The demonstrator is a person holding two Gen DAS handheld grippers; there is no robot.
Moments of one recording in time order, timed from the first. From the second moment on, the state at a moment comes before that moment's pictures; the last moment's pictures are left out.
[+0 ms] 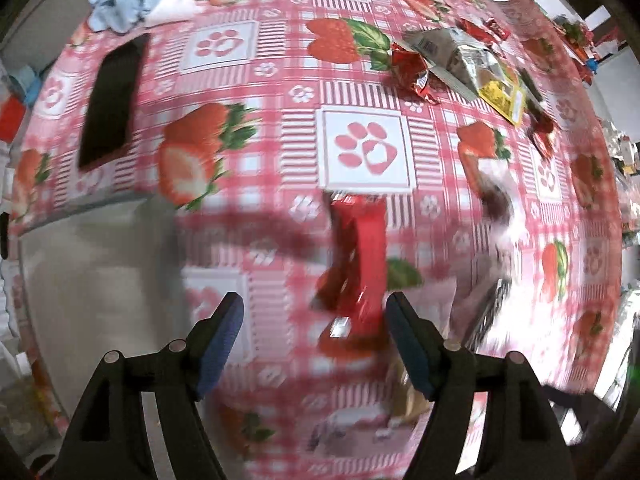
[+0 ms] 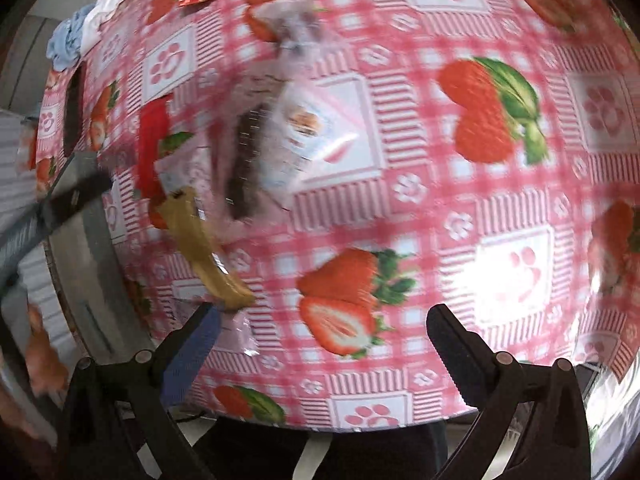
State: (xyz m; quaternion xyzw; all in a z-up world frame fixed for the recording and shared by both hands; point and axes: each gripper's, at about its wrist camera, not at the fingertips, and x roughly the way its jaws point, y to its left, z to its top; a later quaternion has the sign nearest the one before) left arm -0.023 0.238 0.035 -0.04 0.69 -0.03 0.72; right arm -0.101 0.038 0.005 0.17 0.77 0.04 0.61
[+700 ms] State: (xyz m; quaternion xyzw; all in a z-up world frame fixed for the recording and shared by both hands) left arm -0.012 0.215 -0.002 0.02 0.71 -0.02 0.70; right arm -0.025 0.006 0.002 0.21 0.75 0.01 0.62
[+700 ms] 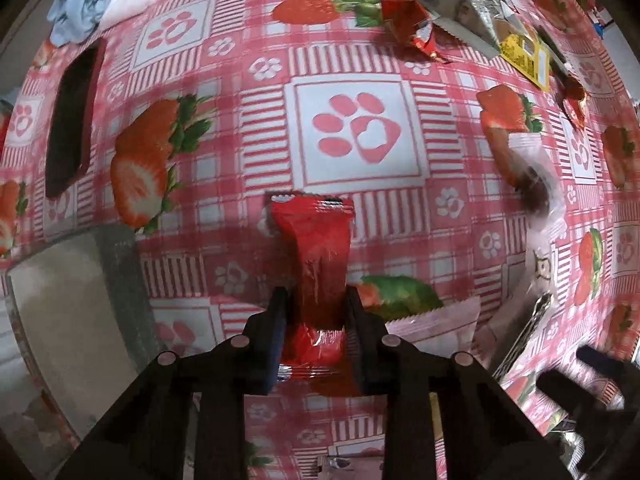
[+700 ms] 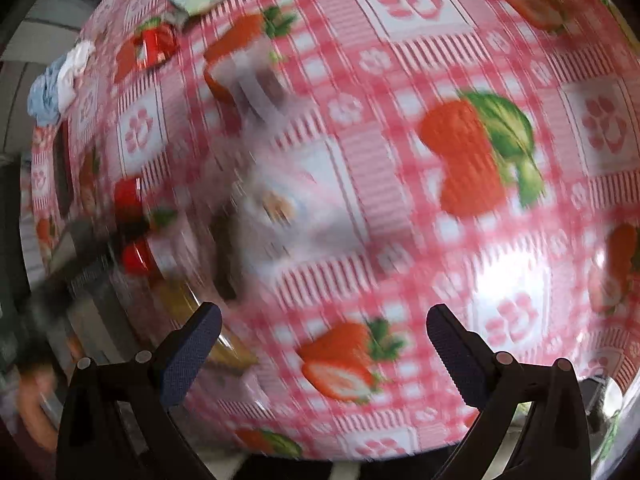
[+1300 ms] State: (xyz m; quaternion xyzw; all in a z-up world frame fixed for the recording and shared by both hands) left arm -0.065 0.225 -0.006 0.04 0.71 -0.02 0.70; right arm -0.055 -0.055 0.006 0.13 0.75 -0.03 0.65
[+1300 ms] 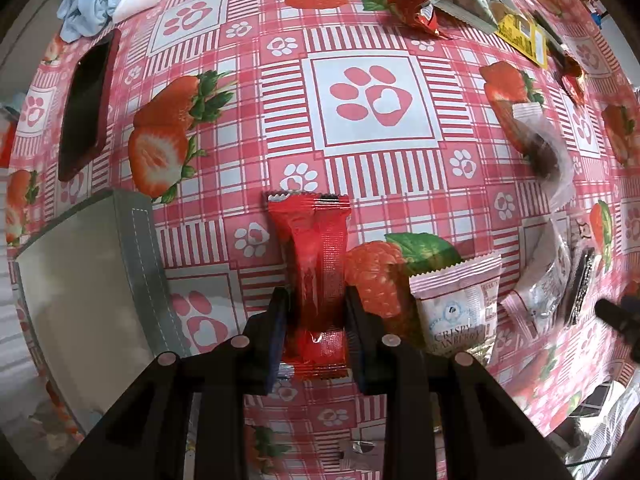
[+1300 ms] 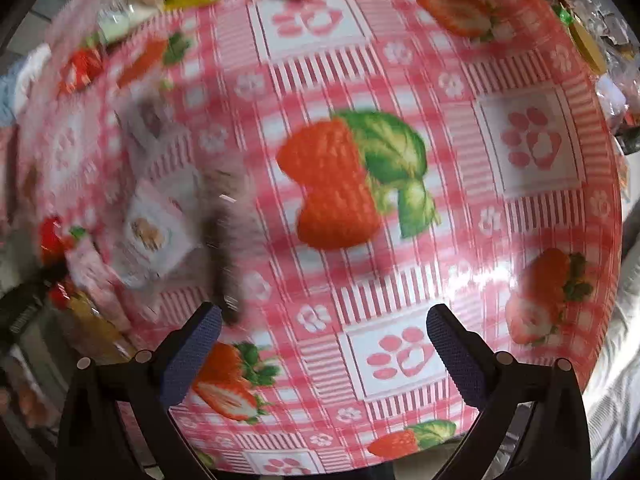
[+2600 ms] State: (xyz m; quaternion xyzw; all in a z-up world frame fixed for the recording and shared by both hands) left arm -0.057 0.261 0.054 -0.03 0.68 -0.03 0.74; right arm -0.038 0.019 0.058 0.10 0.72 0.14 0.67
